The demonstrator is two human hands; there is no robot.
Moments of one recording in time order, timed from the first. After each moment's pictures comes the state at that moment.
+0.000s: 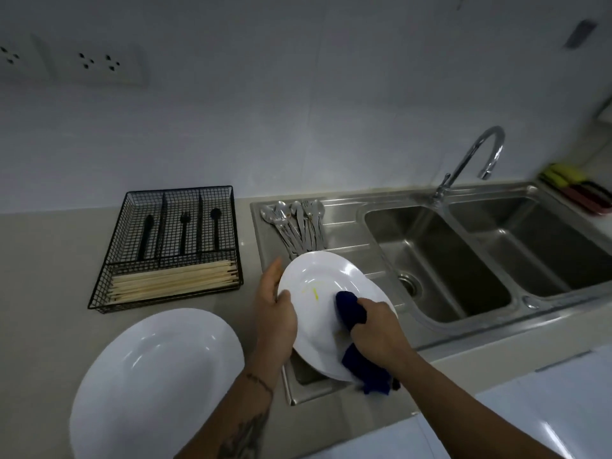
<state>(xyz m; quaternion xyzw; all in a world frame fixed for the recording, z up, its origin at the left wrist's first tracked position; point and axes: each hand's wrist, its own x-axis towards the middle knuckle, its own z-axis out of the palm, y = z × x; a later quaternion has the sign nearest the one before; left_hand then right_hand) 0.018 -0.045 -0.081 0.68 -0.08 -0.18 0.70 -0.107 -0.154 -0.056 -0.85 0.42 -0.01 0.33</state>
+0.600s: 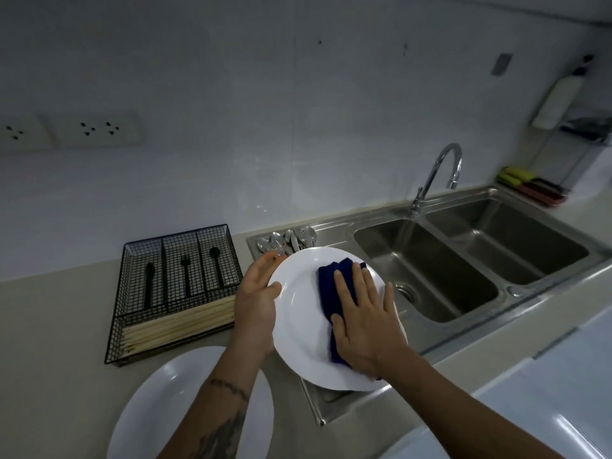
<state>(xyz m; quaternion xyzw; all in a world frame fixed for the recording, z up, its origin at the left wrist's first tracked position) 0.066 0.001 0.001 0.55 -0.11 -0.30 0.77 -0.079 -0.114 -0.041 -0.94 0.32 -0.08 0.01</state>
